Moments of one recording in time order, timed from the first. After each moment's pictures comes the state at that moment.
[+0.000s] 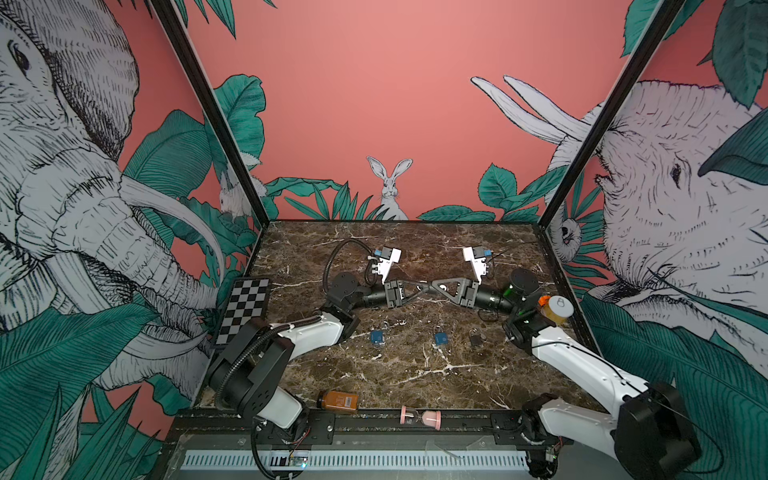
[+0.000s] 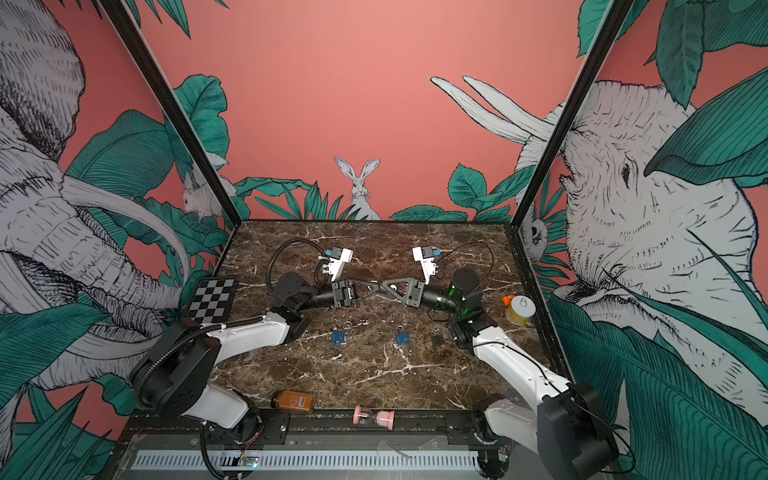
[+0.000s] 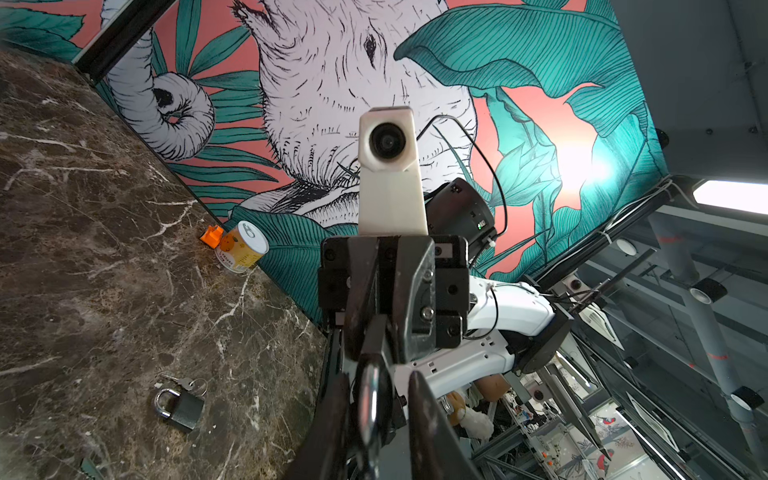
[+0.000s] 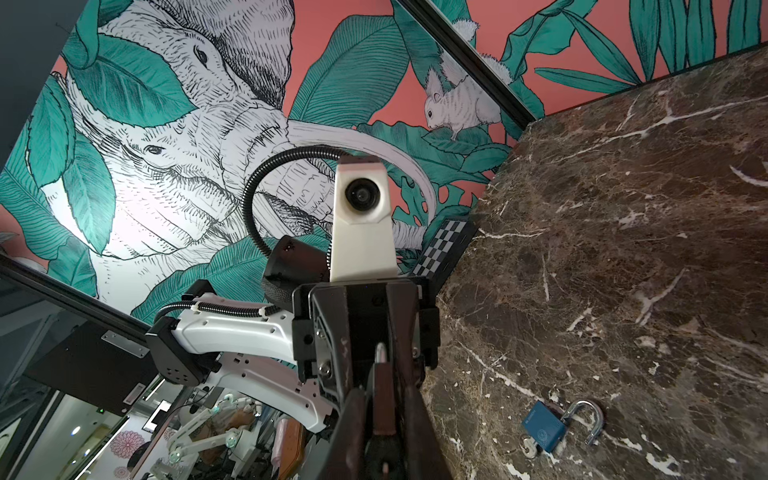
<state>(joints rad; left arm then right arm) -0.64 1.51 0.69 1.11 0.89 -1.12 0.43 1.14 0.64 0.54 -0.88 0.90</state>
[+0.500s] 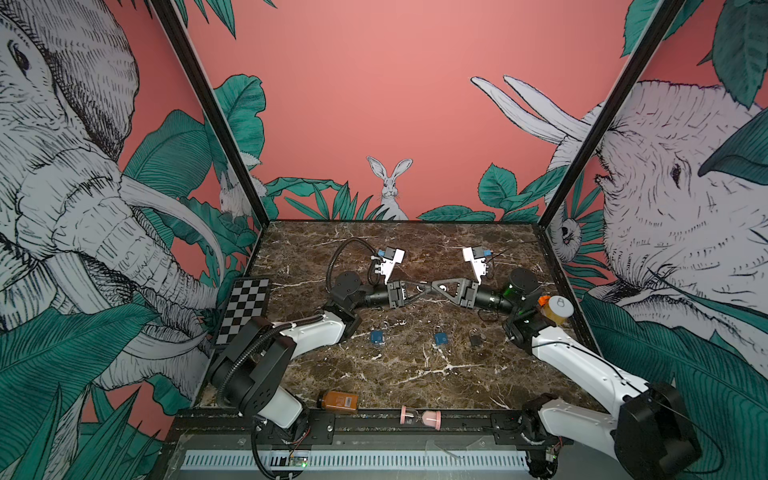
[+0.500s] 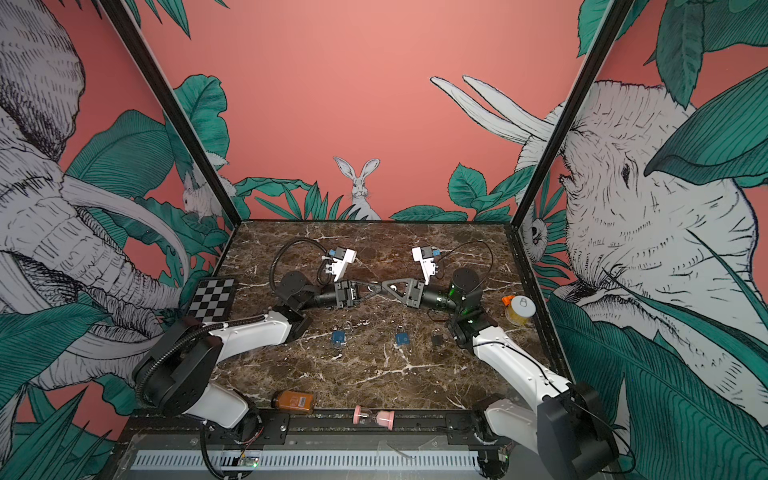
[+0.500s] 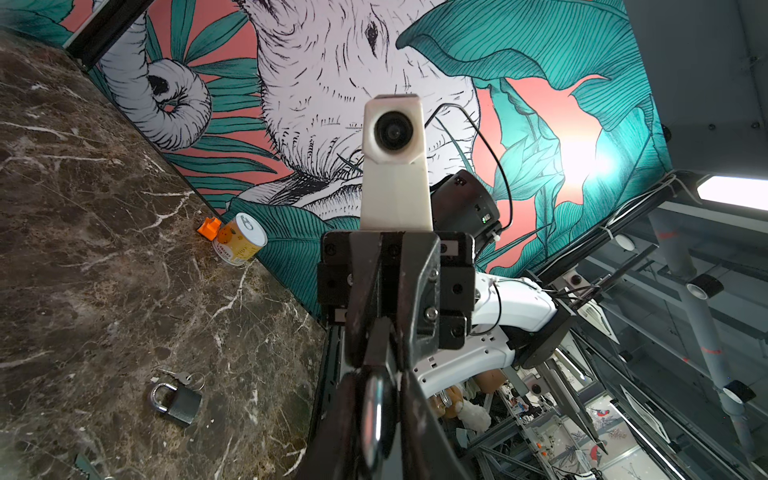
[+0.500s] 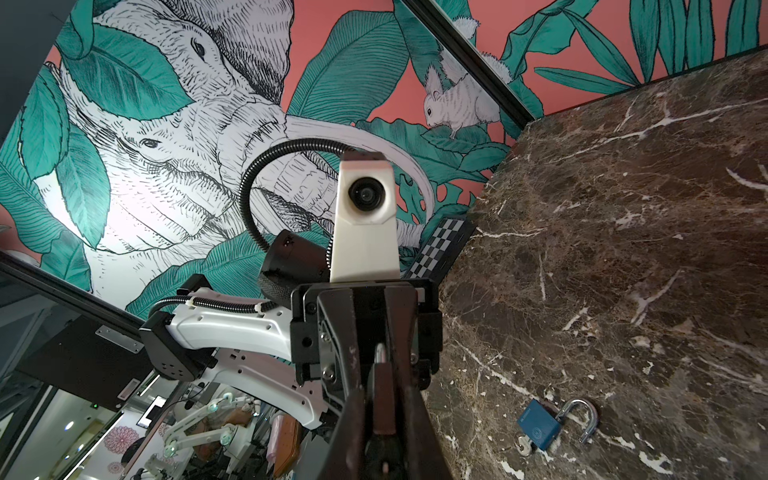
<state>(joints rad) -0.66 1.53 0.70 1.09 0.90 -1.11 0.43 1.14 0.64 0.52 -0.89 0.88</state>
